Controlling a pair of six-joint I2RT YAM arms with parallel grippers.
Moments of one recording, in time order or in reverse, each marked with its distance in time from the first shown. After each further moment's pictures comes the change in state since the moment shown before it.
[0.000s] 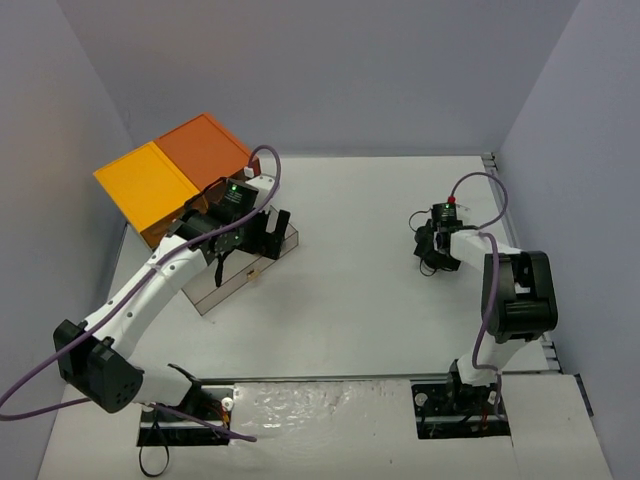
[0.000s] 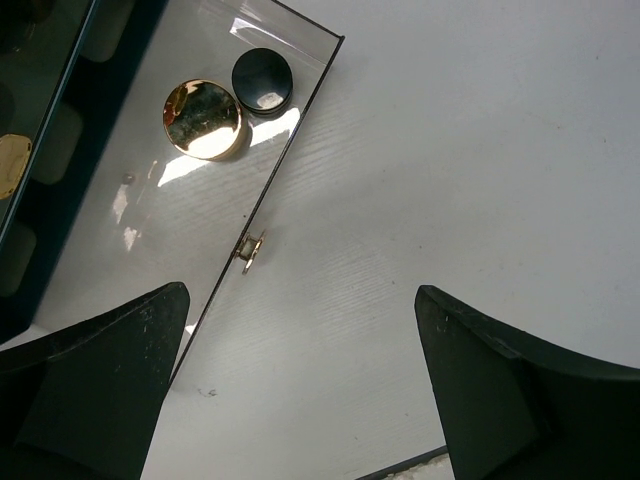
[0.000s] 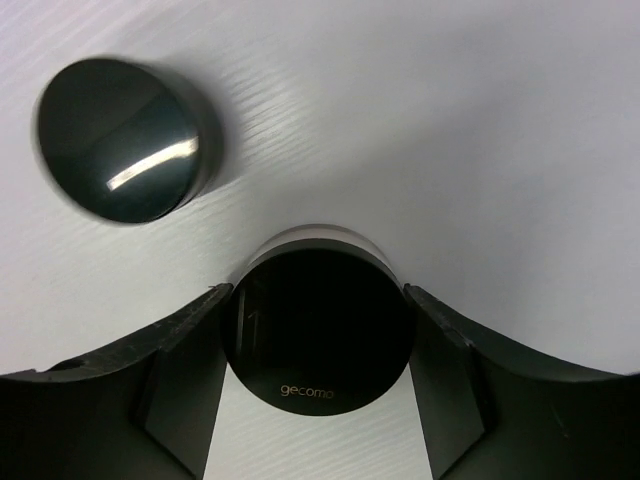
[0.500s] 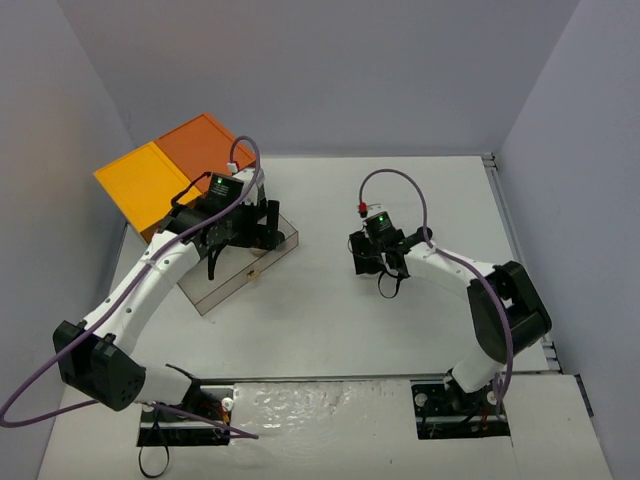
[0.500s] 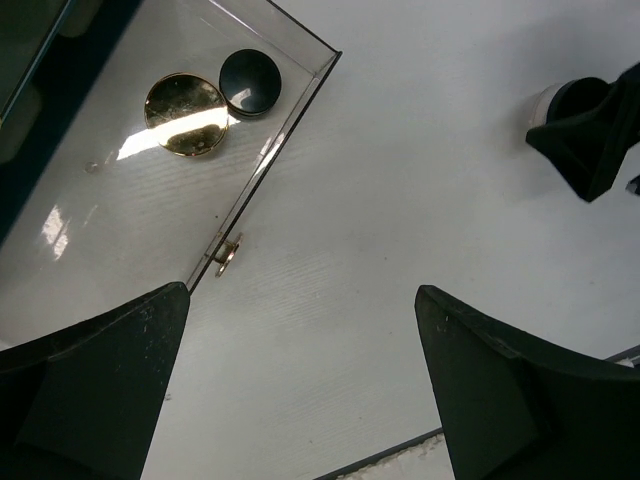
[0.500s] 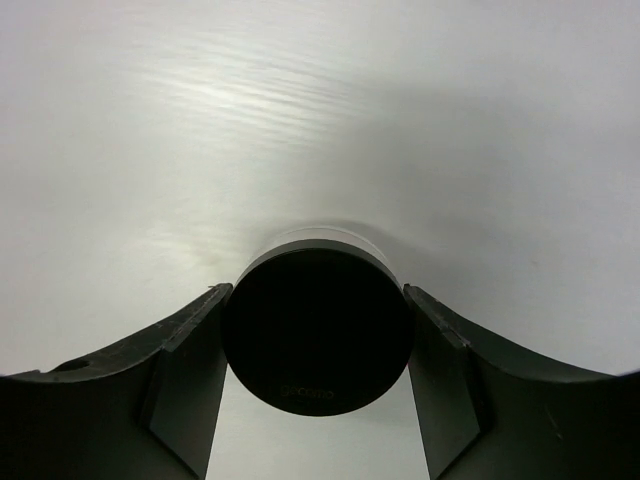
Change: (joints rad) left arm 0.091 0.004 0.000 0.018 0.120 -0.099; right arm 0.476 -0.081 0.014 0.027 -0.112 -0.203
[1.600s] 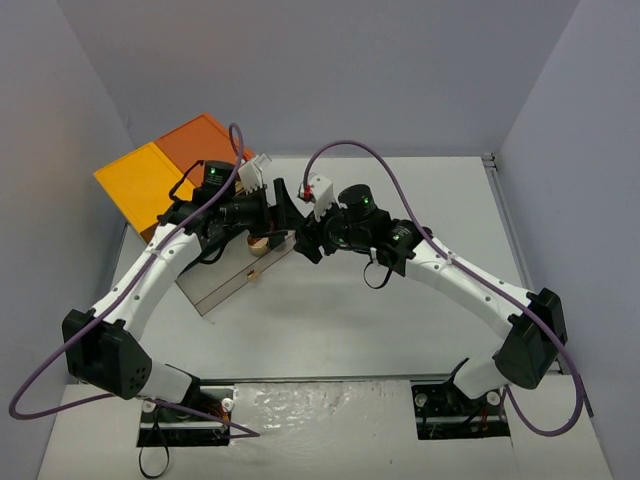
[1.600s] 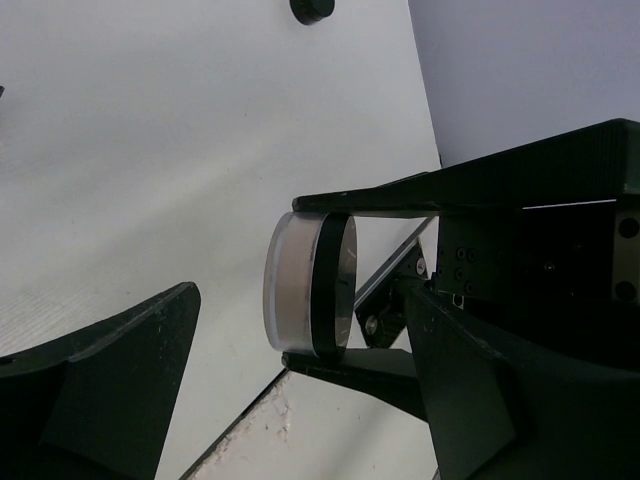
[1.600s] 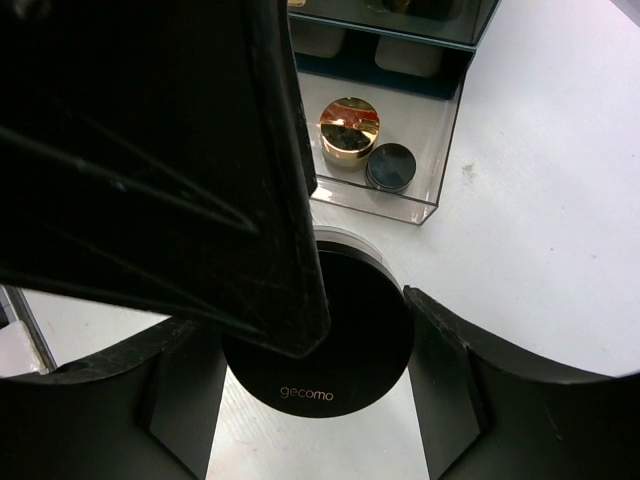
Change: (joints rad) left arm 0.072 0.058 -0.003 0.260 0.590 -0.342; right arm 0.266 -0.149 0.334 -0.007 -0.350 -0.321
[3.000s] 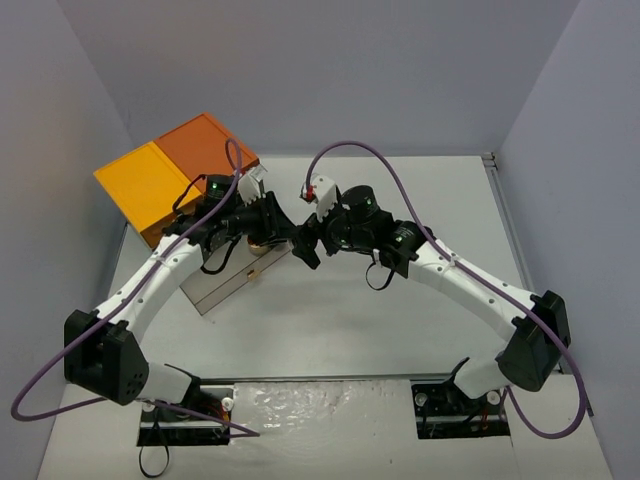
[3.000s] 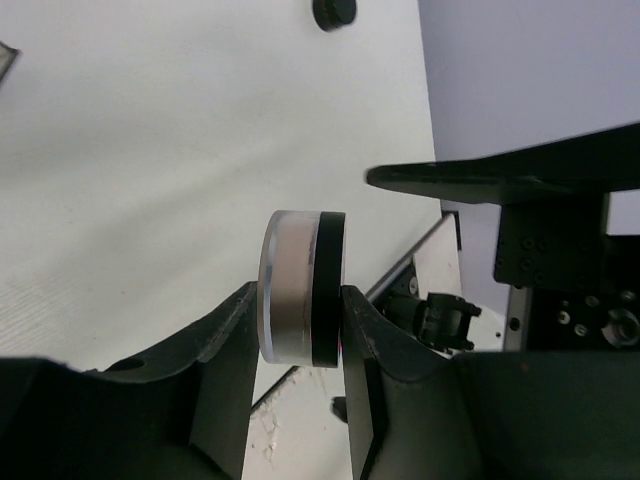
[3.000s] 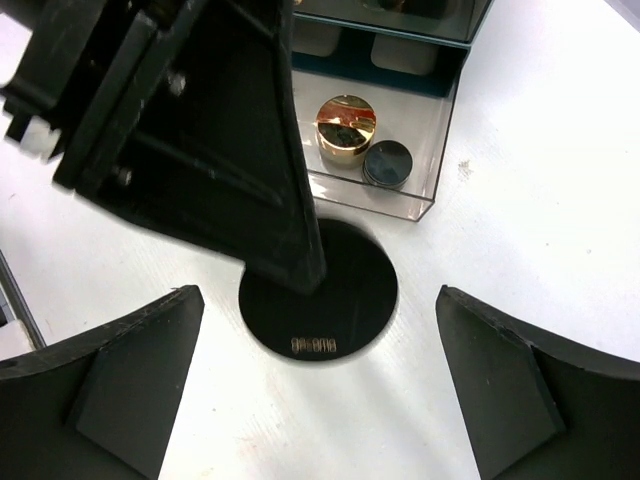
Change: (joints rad) left arm 0.000 -0.033 -0.162 0.153 -0.026 -0.108; right arm 0.000 -0.018 -0.016 0.003 0.011 0.002
